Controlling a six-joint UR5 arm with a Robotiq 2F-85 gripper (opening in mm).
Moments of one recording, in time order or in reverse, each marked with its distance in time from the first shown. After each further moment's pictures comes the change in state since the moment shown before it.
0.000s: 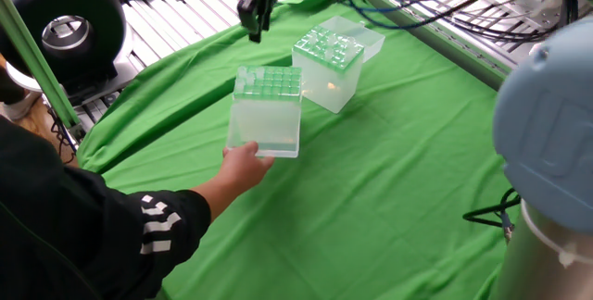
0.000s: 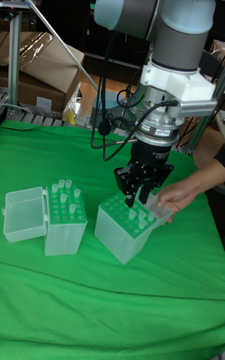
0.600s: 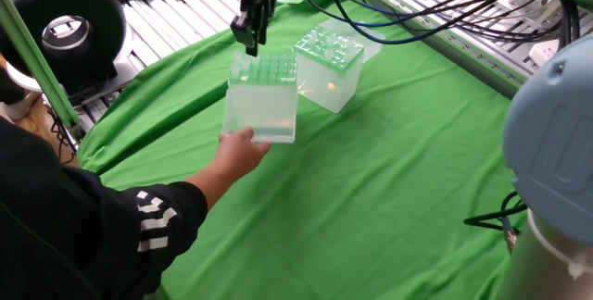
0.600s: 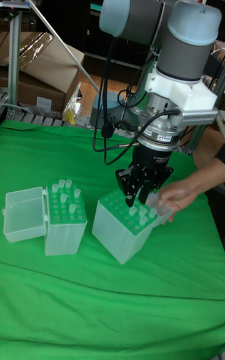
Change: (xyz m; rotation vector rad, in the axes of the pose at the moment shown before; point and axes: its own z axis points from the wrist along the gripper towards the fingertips) arm 0.023 0.013 0.011 -0.007 0.091 0.020
